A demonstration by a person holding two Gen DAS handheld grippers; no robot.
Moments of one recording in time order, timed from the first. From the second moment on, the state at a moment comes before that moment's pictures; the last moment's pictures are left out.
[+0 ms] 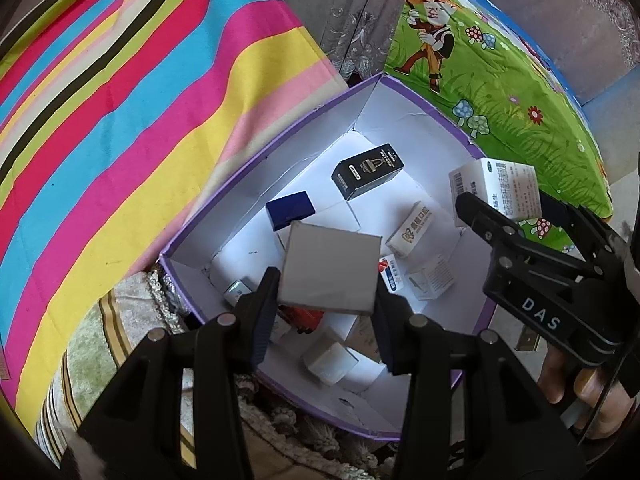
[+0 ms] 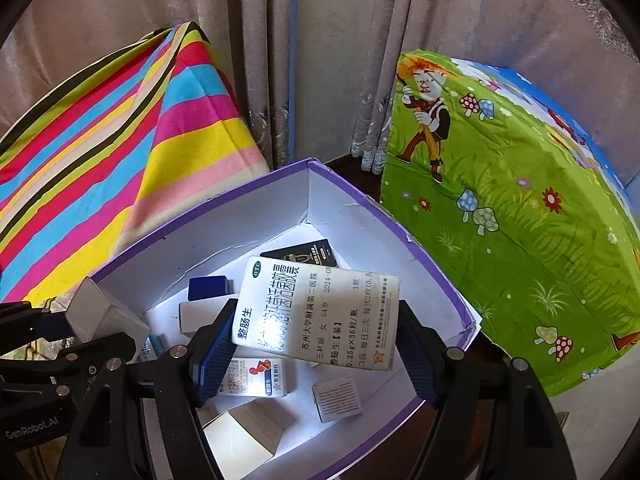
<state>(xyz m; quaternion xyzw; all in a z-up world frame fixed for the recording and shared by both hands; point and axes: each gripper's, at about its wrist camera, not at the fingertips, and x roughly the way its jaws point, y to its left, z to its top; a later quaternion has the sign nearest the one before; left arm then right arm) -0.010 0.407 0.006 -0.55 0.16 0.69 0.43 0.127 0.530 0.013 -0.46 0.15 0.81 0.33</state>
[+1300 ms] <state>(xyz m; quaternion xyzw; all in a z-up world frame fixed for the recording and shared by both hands) -0.020 0.383 0.011 -0.57 0.12 0.70 0.42 0.124 0.524 0.021 -0.46 0.17 0.81 0.33</state>
